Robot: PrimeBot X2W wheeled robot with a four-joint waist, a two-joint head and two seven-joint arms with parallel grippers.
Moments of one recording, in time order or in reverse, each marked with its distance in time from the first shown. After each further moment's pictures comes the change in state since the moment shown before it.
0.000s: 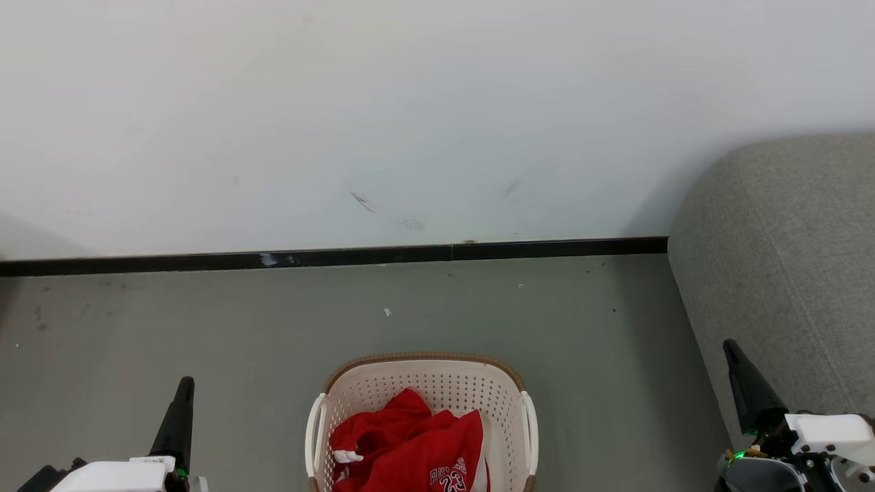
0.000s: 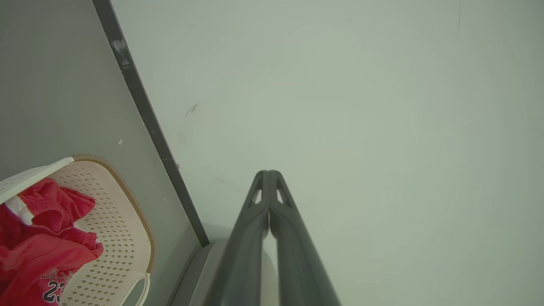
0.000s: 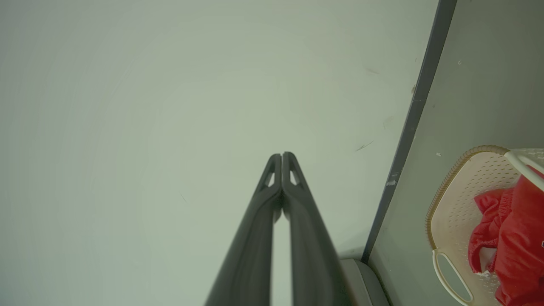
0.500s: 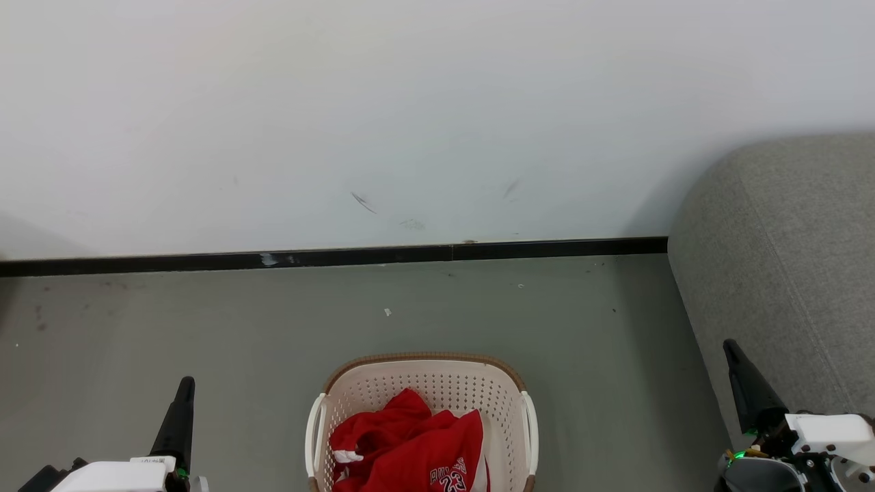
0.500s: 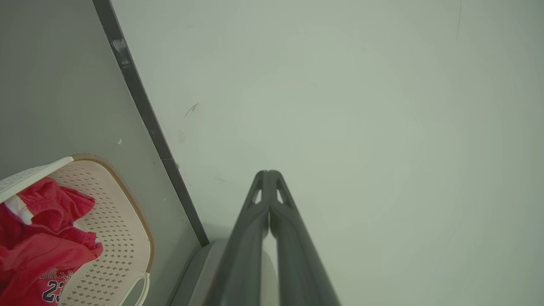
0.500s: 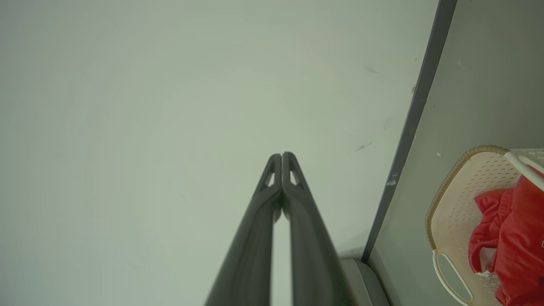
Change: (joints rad) left arm 0.000 -0.002 0.000 0.000 0.000 0.000 0.000; right arm 0.000 0.000 -0.001 0.000 0.000 0.000 0.001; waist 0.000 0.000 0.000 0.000
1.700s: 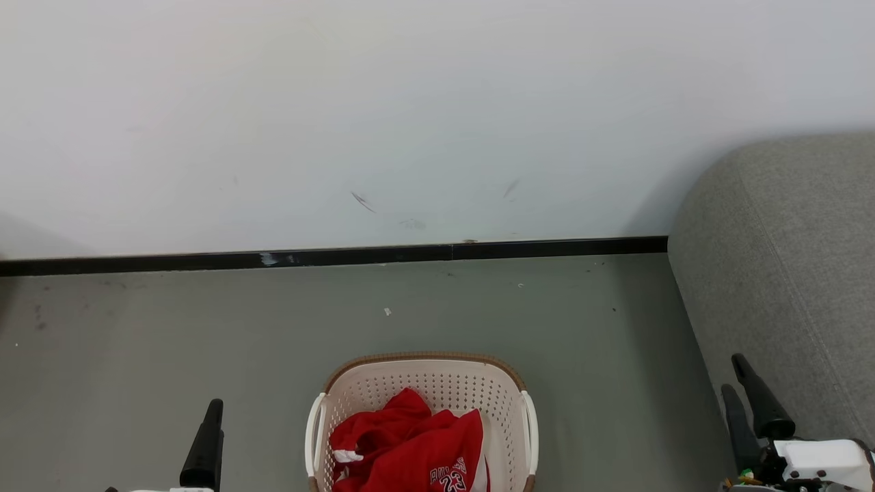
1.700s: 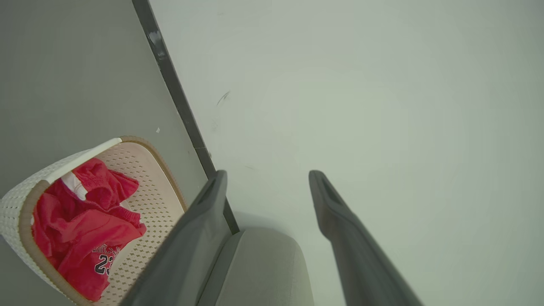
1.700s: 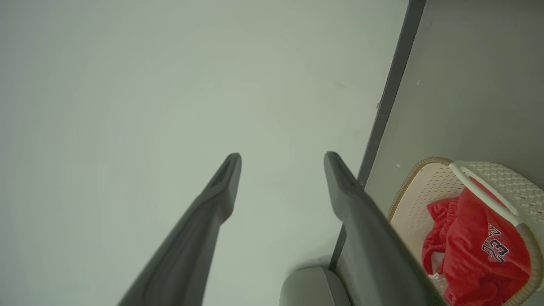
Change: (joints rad) left arm 0.052 -0.033 -0.054 0.036 0.082 0.001 -0.063; right arm 0.058 0.012 0.006 -0.002 -0.100 -0.001 -0.058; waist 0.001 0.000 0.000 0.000
